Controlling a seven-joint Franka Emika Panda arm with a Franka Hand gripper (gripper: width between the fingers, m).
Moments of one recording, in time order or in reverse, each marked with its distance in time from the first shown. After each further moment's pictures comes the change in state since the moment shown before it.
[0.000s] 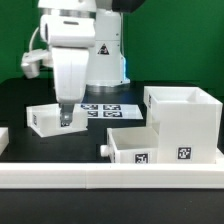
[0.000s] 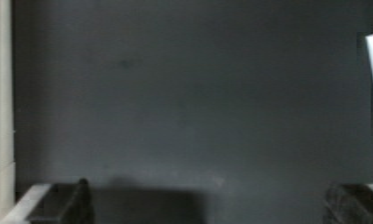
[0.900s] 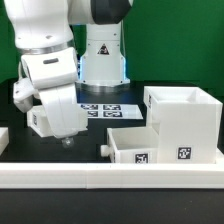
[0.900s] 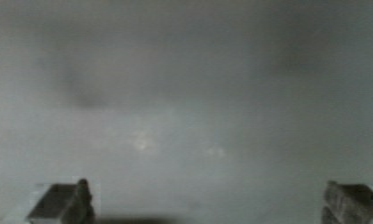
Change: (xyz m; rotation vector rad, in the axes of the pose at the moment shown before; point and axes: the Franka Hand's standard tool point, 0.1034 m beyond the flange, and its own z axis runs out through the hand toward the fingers) arm 0.022 -0.006 0.046 0.105 0.210 -0.001
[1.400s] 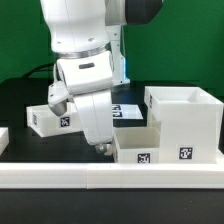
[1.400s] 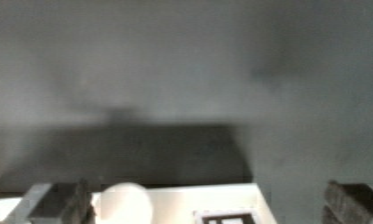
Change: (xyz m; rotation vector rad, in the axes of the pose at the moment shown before) arm 0.035 0.023 -0.001 -0.009 0.014 0.074
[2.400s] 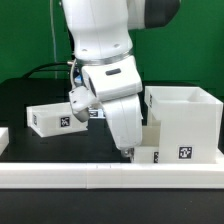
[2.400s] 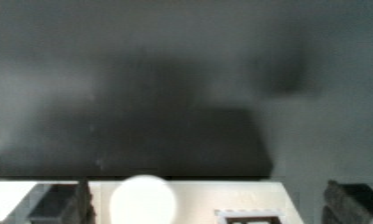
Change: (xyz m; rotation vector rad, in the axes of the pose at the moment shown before) arm 0.045 0.006 0.014 0.005 0.037 -0.039
